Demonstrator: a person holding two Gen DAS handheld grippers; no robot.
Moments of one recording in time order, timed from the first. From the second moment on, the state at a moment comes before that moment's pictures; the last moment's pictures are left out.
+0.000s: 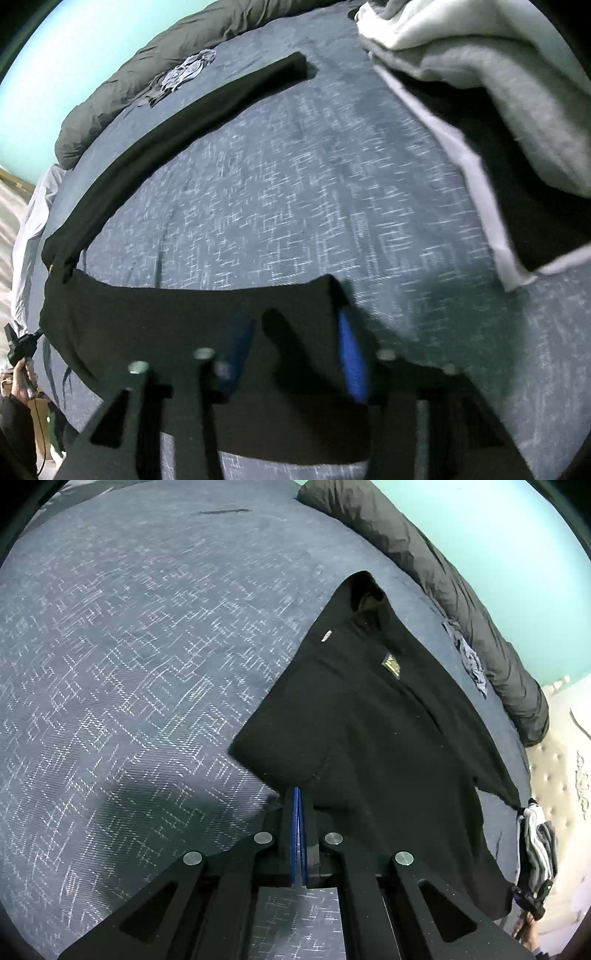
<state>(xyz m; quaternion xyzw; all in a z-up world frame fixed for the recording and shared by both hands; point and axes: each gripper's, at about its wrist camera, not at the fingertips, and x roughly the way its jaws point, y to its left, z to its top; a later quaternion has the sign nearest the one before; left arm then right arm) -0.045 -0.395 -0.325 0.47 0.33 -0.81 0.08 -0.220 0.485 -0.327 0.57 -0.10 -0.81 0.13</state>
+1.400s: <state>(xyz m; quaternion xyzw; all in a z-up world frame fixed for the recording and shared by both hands) -0.117 -0.397 -0.286 0.48 0.24 -0.84 0.07 -0.232 0.505 -0.324 0.51 -0.11 -0.85 0.08</state>
